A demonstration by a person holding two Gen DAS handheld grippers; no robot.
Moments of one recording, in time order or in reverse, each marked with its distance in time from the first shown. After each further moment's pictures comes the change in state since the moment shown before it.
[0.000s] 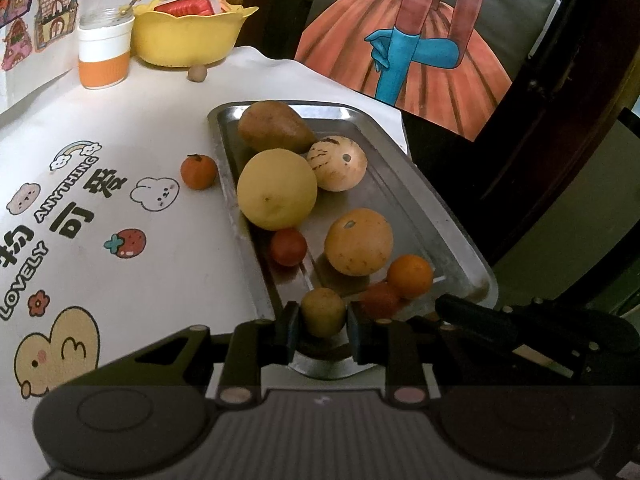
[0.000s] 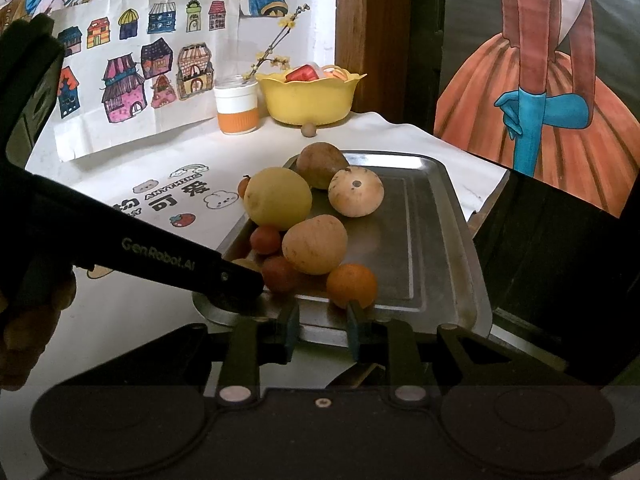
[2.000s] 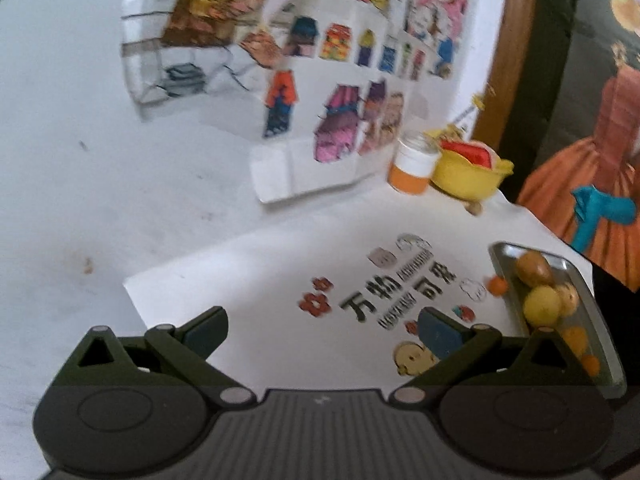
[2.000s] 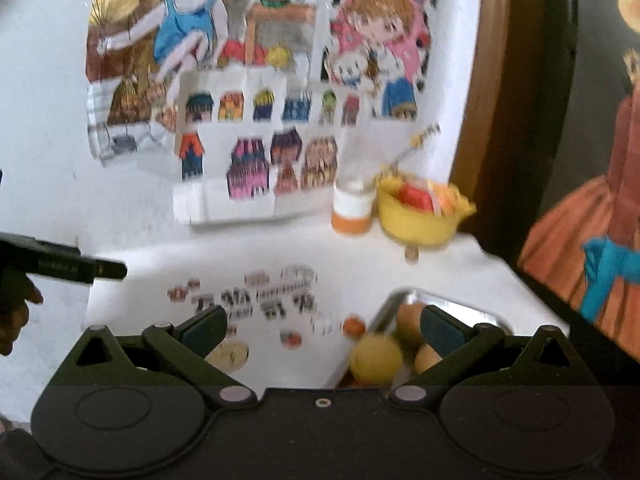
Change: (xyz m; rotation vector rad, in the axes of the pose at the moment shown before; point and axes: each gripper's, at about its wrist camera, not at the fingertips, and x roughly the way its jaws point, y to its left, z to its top) left arm -0.203 0.115 -0.057 -0.334 -0.346 0.551; right arm -0.071 0.055 0.131 -0.279 -0.154 0.242
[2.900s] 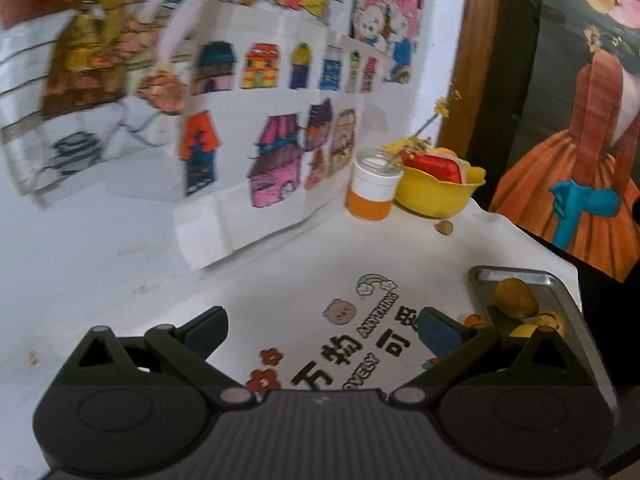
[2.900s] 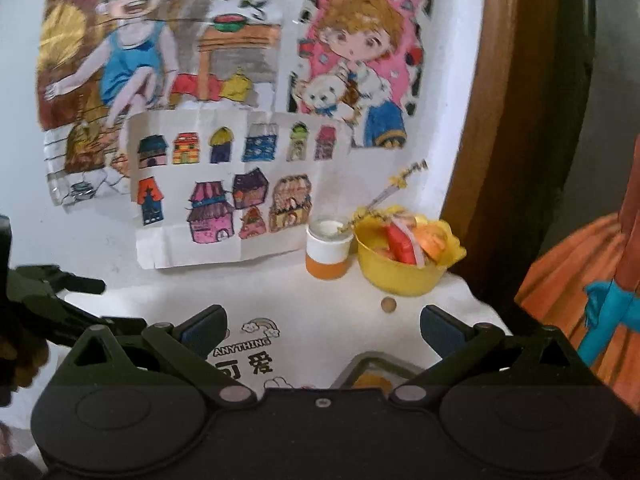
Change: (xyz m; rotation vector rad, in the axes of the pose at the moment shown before) left arm 0.052 -0.047 0.055 0.119 -0.005 -0.086; right arm 0.051 -0.080 0.071 0.027 0.063 0.034
